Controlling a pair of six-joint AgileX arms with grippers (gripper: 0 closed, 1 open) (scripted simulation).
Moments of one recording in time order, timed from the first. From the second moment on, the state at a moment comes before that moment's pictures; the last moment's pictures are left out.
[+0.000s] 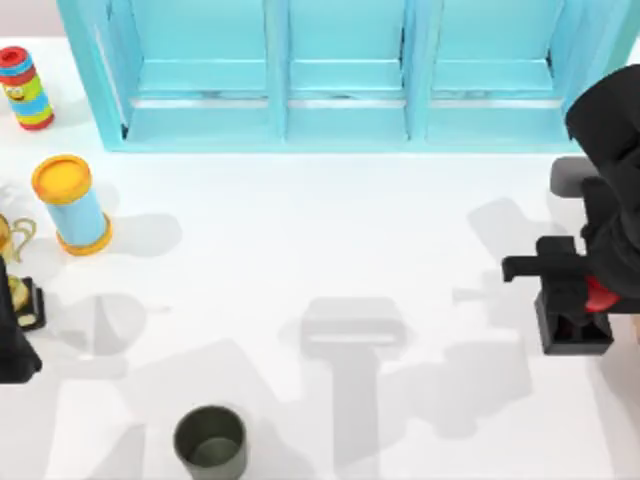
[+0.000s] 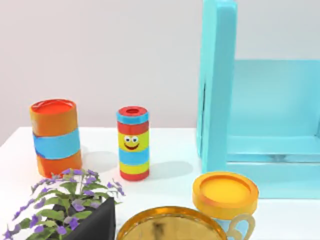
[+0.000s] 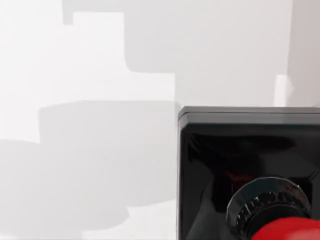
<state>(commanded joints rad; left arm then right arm) 0.00 0.00 0.00 0.00 0.00 0.00 0.42 1.53 1.04 -0.88 0.07 0.42</state>
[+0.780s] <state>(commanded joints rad) 0.00 0.00 0.00 0.00 0.00 0.00 0.42 1.53 1.04 -0.88 0.07 0.42</state>
